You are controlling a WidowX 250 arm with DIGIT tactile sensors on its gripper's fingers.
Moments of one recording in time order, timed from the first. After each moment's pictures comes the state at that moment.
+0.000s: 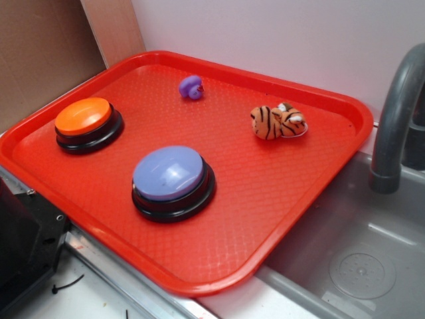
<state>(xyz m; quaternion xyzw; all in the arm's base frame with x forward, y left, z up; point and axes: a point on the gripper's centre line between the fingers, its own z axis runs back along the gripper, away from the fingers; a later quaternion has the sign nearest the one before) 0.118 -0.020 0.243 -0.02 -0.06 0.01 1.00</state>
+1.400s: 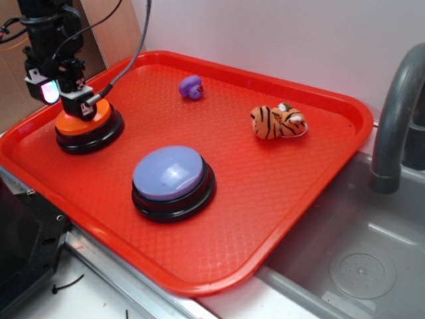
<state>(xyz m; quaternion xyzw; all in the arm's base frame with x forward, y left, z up) 0.170 0.104 0.055 0.01 0.05 0.07 1.00</state>
